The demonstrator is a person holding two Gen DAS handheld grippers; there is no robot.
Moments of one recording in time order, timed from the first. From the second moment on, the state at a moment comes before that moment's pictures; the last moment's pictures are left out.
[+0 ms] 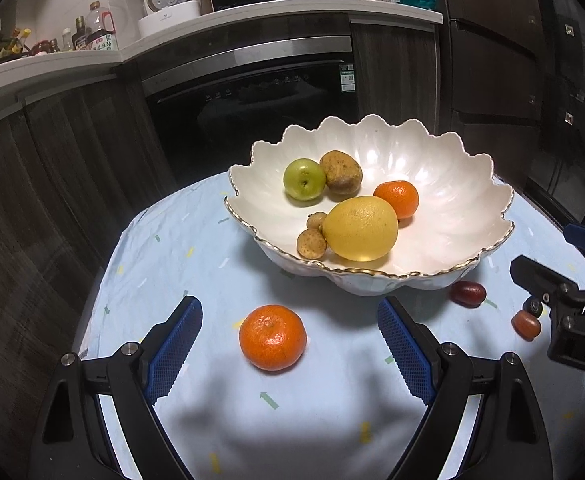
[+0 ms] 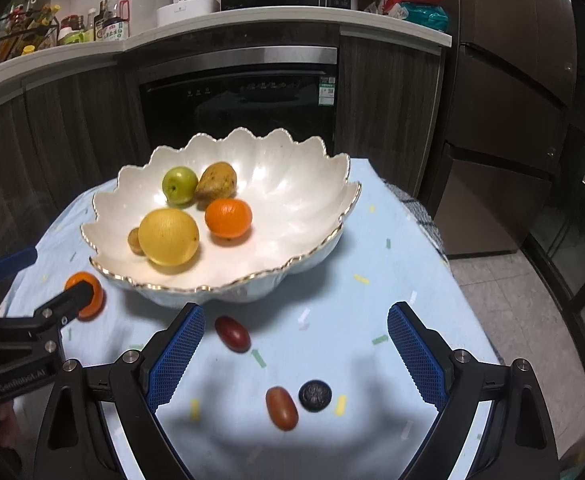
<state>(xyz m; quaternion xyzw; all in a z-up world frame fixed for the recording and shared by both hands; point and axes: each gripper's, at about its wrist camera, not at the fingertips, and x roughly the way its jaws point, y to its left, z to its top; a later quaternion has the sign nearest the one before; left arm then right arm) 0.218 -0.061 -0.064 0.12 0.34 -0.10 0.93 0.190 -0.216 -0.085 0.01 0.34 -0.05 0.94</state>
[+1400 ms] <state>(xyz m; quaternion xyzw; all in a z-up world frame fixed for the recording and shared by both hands) 0.254 -0.047 -0.108 0.08 0.41 -0.10 0.90 0.234 -0.181 -0.128 -0.04 0.43 0.02 0.90</state>
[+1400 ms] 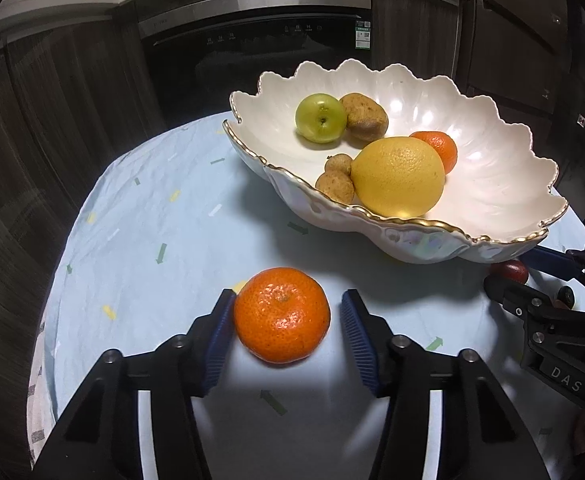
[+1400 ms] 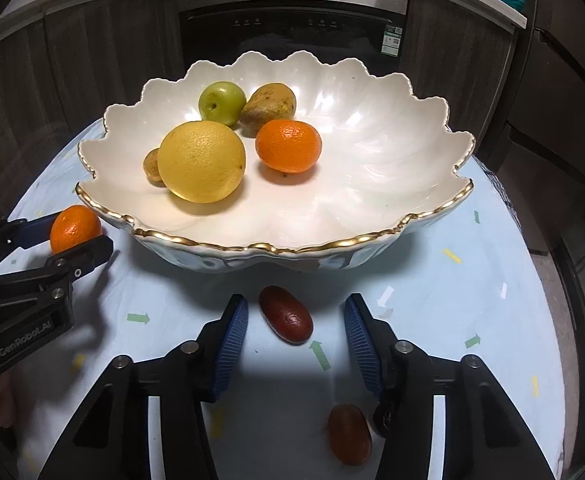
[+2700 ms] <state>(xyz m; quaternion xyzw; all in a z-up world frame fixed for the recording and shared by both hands) 0.208 -0.052 -0.090 0.08 0.42 -0.11 0.90 0.199 -0.185 -0.097 0.00 0.40 0.04 0.91</state>
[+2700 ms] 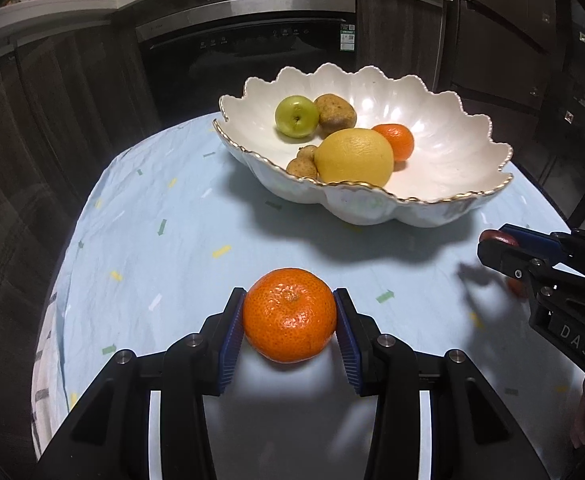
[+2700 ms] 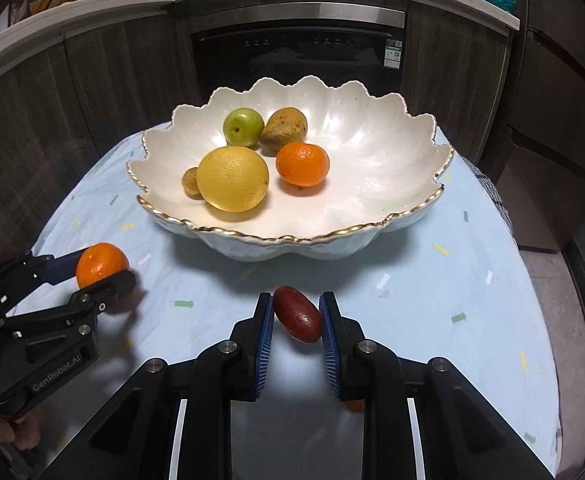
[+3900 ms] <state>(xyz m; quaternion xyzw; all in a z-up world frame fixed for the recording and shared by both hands) 0.225 -0.078 -0.005 0.09 0.34 -0.12 0.93 0.210 -0.216 -0.014 0.00 0.32 0.01 0.95</state>
